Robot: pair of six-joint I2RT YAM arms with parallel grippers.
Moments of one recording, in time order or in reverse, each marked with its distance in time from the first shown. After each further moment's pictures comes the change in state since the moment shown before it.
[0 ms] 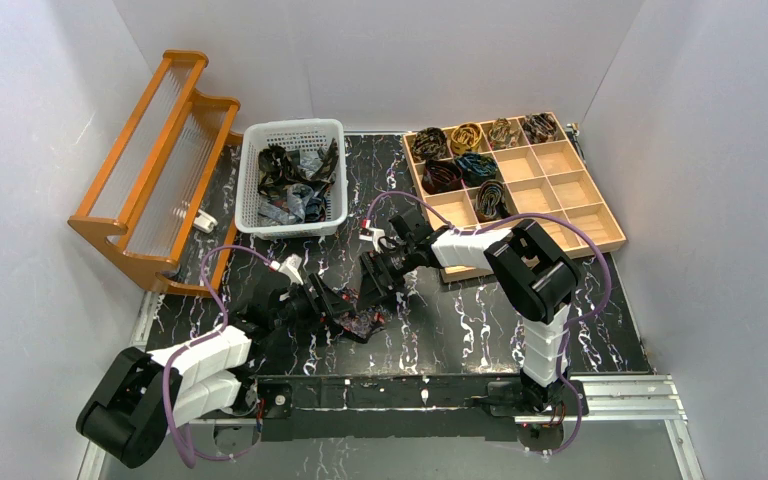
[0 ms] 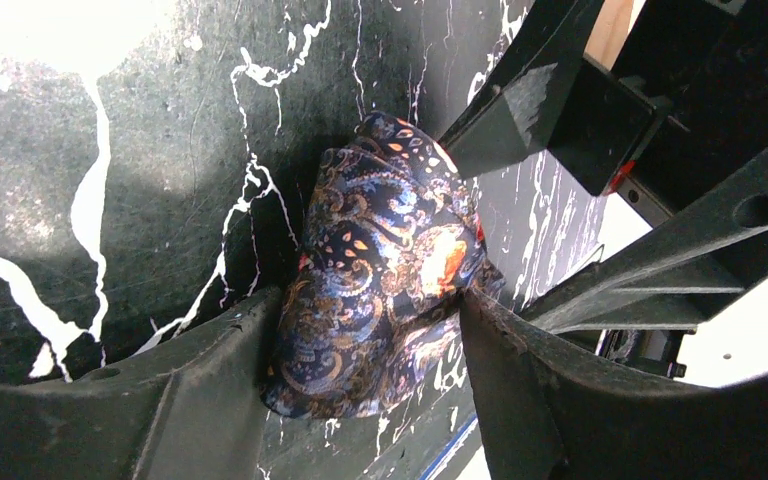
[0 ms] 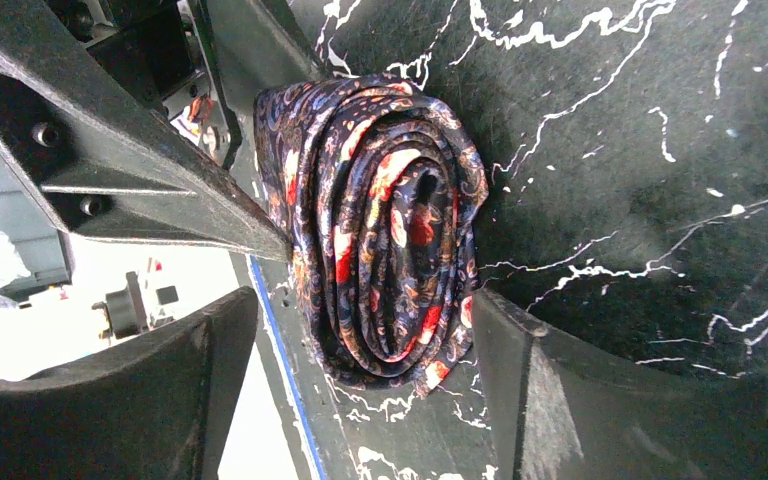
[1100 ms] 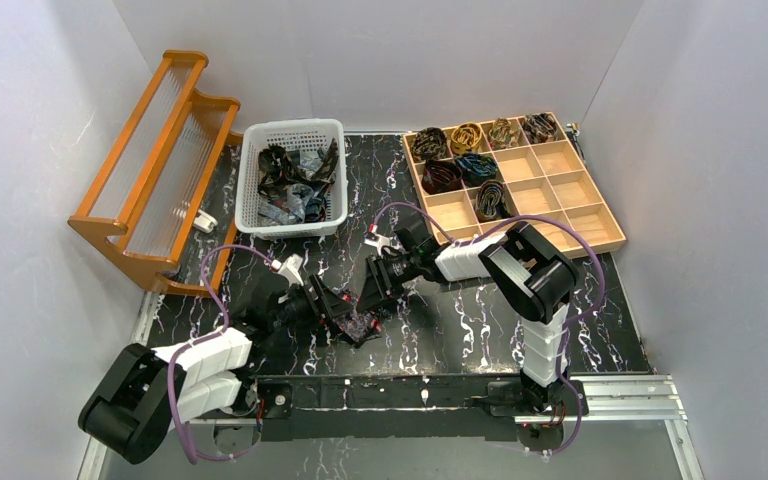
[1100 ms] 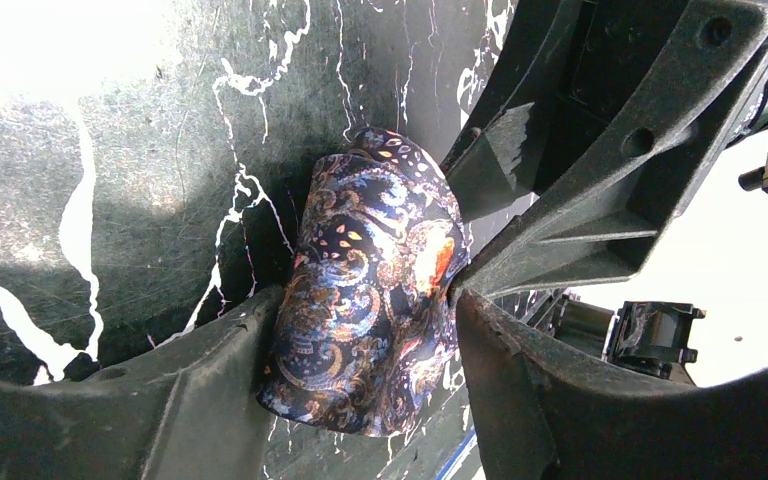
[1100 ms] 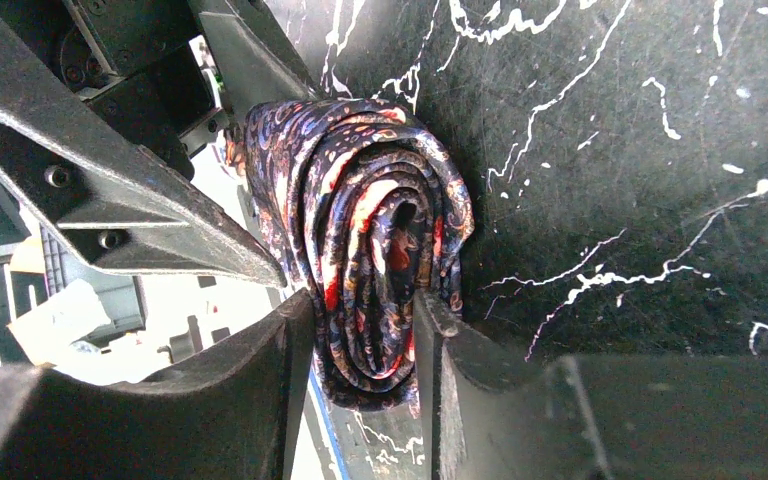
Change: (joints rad) left arm 0.000 0.033 -0.031 0.117 0.033 0.033; right arm 0.014 0.009 -0.141 0.313 0.001 0.275
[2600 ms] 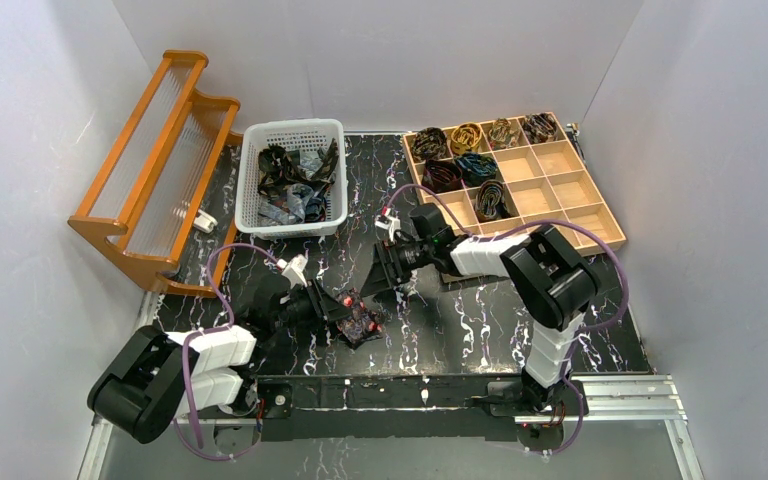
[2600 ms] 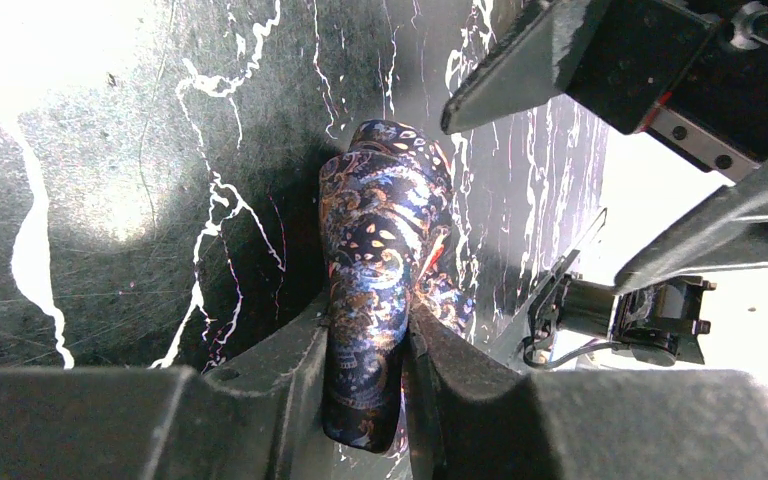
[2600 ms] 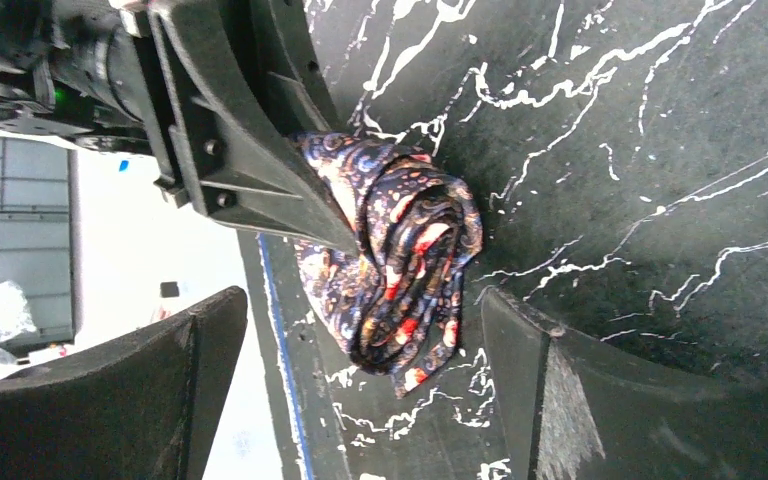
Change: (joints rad) left arm 0.000 0.105 -0.018 0.146 0.053 0.026; right arm -0.076 -0.109 -0.034 0.043 -0.028 -0.094
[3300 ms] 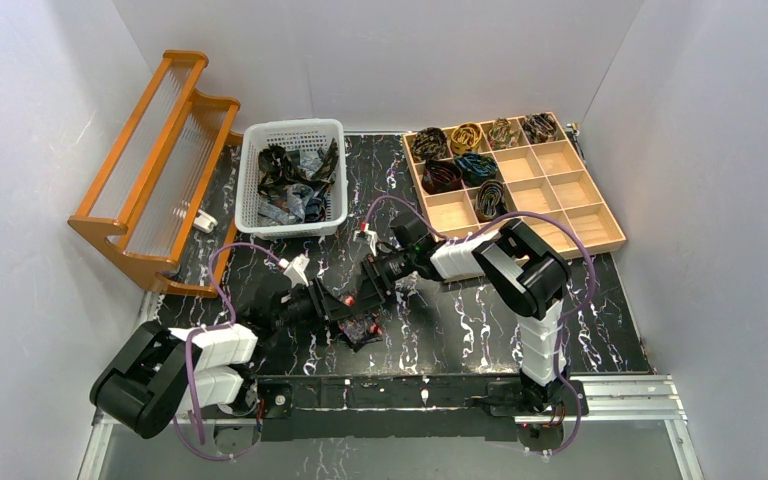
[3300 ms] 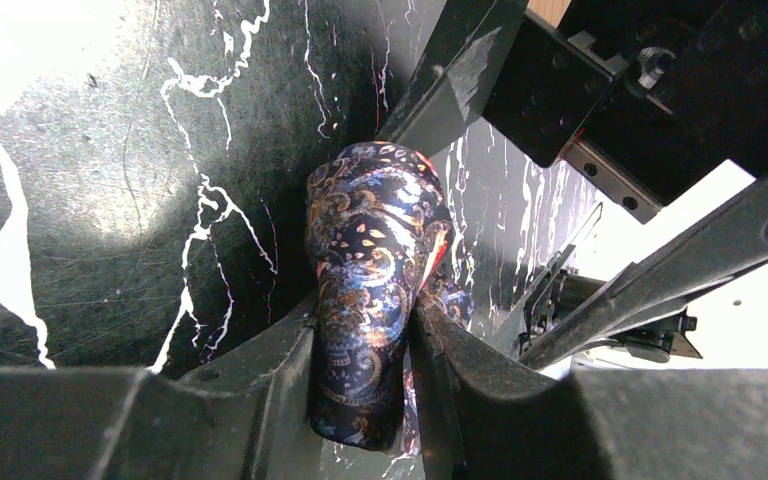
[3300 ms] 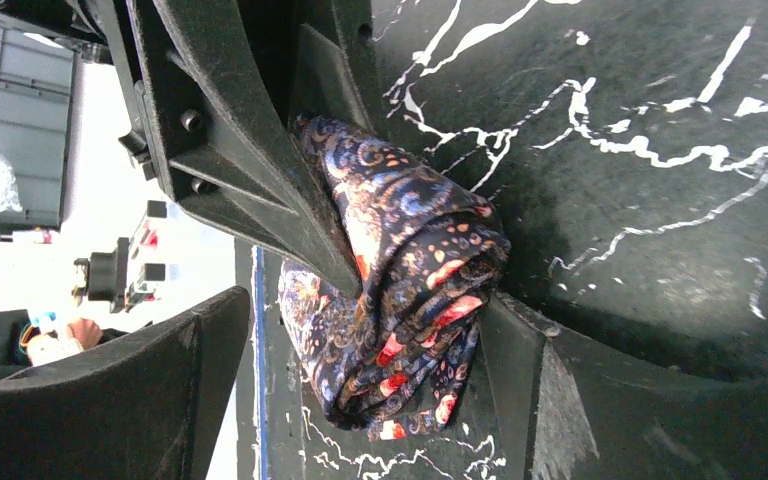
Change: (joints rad) left arm 0.000 0.026 0.007 0.019 0.014 -0.002; right arm 0.070 0.155 0.072 0.062 -0.124 -0.128
